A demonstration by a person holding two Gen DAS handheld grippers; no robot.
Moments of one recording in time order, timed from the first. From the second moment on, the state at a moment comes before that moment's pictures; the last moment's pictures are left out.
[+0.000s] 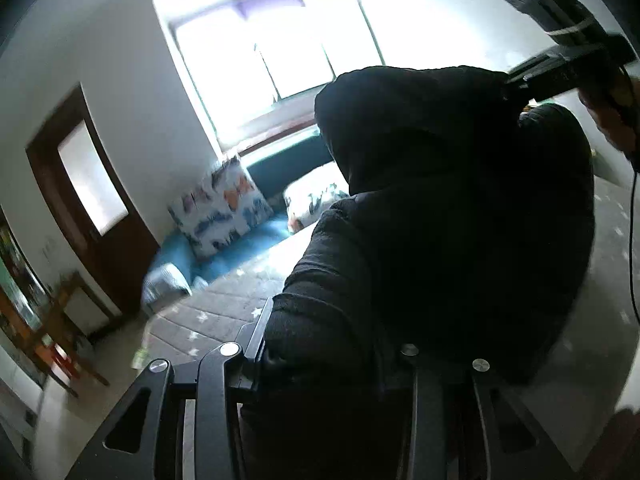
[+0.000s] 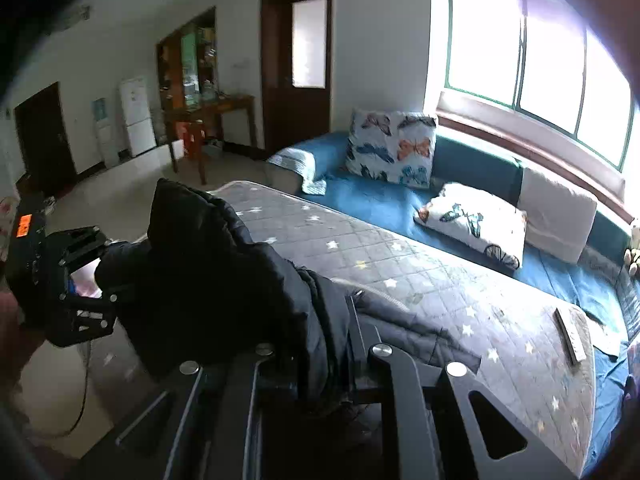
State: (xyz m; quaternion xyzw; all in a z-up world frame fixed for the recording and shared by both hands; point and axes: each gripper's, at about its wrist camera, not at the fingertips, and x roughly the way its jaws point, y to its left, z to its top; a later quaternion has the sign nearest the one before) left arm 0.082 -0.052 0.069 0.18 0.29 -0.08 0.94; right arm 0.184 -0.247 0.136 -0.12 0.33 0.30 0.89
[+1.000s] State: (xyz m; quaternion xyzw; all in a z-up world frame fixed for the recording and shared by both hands) left arm 0.344 -0.011 -0.080 0.10 0.50 -0.08 0.86; right arm 0.380 -0.281 -0.056 0.11 0.53 0.19 0.82
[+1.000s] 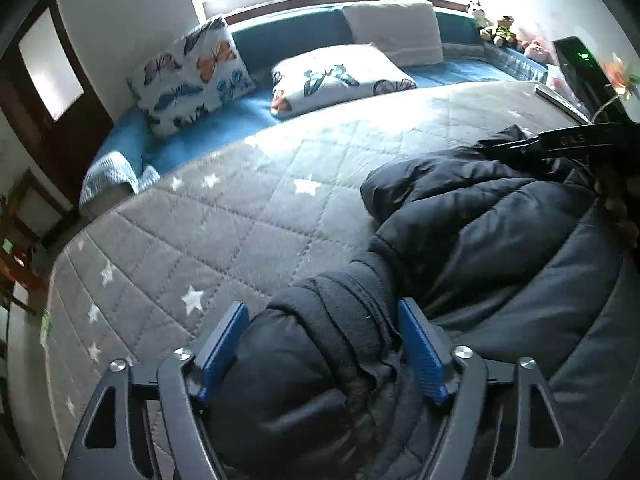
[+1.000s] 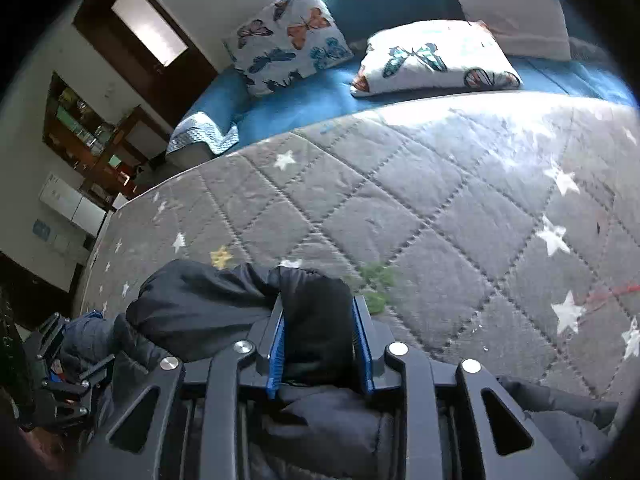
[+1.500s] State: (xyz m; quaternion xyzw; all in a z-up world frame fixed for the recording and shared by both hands) left arm 0.343 -0.008 -0.076 0.12 0.50 -0.04 0.86; right arm 0.335 -0.290 0.016 0.01 0.51 0.21 0.84
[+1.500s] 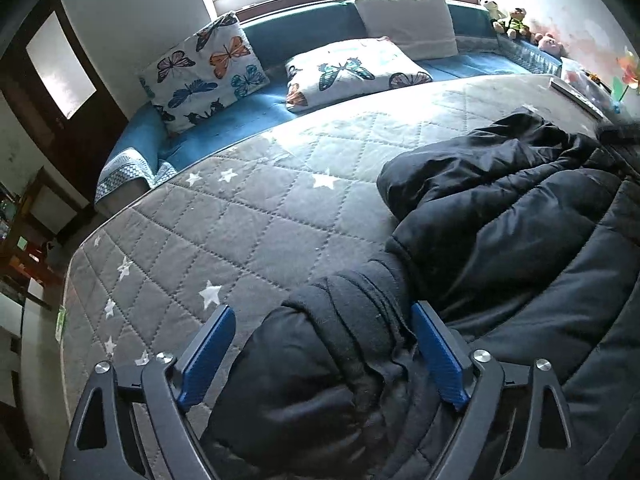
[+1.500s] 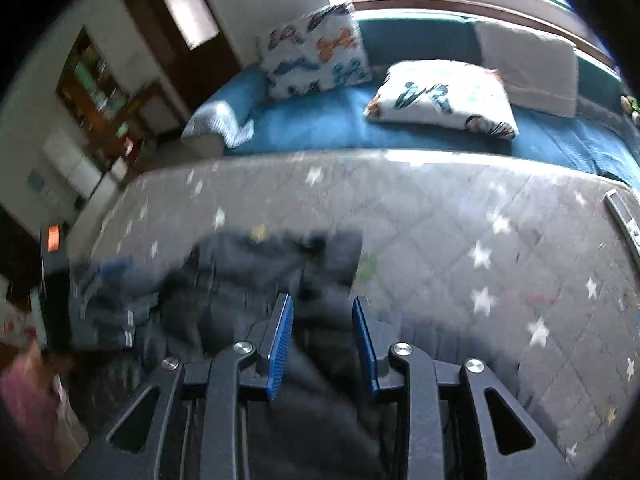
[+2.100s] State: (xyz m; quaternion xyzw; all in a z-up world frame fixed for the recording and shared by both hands) left arm 0.291 -0.021 0.007 0.12 0.45 -0.03 0.89; right arm 0.316 -0.292 0.000 -0.03 0.49 0.19 0.85
